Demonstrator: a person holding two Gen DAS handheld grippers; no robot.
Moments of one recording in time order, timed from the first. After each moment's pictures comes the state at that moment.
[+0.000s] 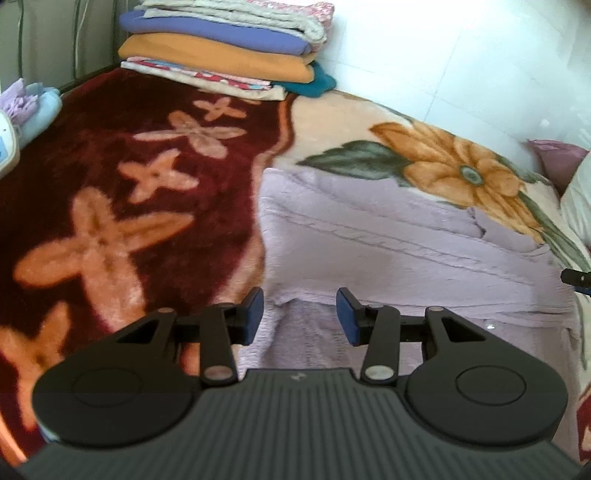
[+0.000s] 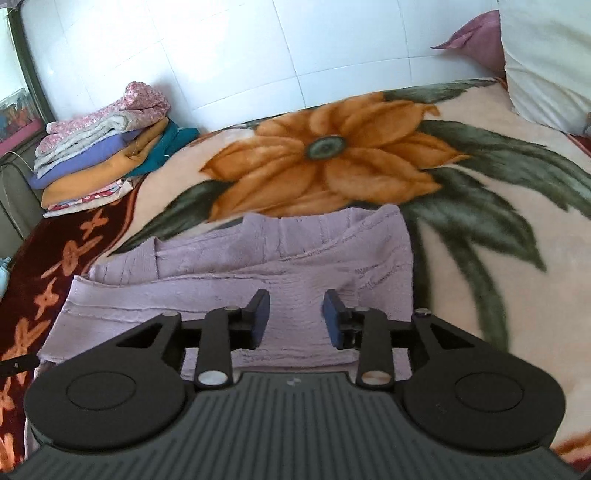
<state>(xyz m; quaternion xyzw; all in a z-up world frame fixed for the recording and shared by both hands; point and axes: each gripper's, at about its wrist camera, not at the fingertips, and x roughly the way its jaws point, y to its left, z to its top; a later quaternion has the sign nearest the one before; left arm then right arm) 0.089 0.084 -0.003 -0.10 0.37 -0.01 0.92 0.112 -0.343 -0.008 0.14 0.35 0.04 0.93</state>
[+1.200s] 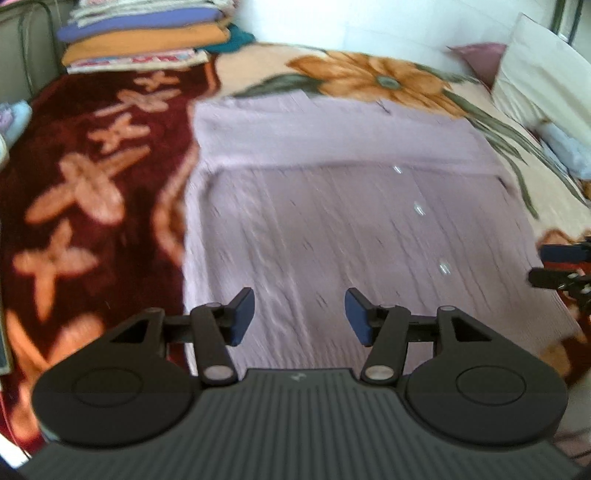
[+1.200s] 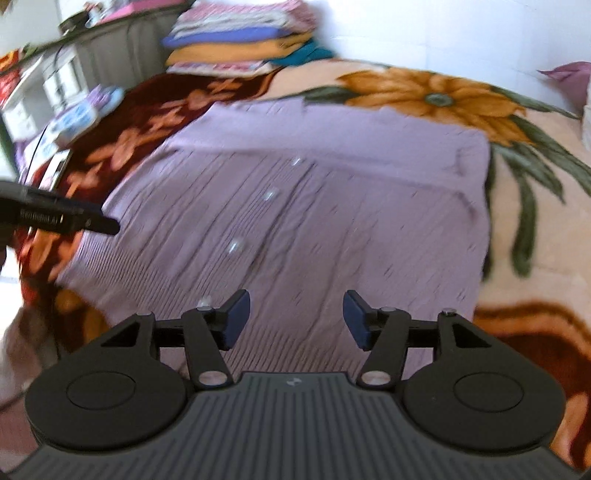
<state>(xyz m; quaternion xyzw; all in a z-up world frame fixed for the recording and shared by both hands) -0.036 0.042 -0.005 0.00 0.43 -0.11 0.90 -0.102 -0.273 -0.024 -0.02 0.39 0.20 0.90</state>
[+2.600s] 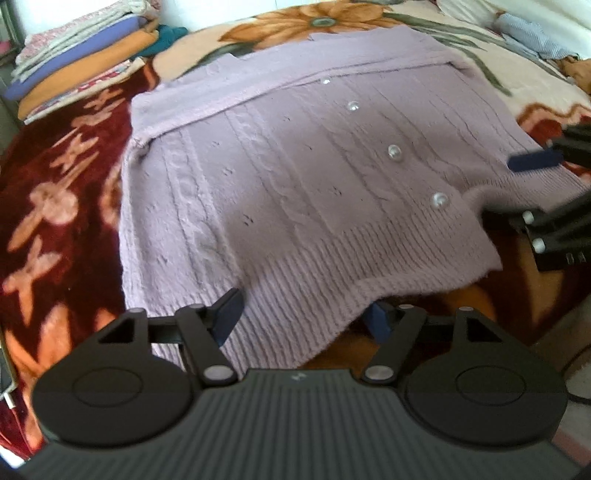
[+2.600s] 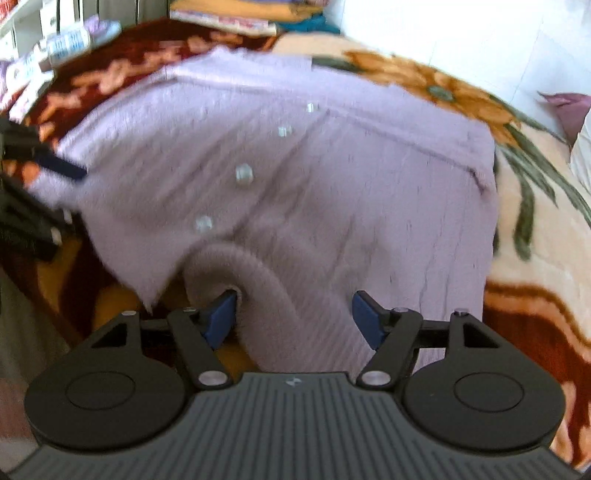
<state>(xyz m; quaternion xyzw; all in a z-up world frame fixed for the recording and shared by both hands) -0.078 -0.015 -0.050 0.15 0.43 -0.14 0.88 -0.118 -0.235 -0.072 -0.13 0.41 0.15 0.89</state>
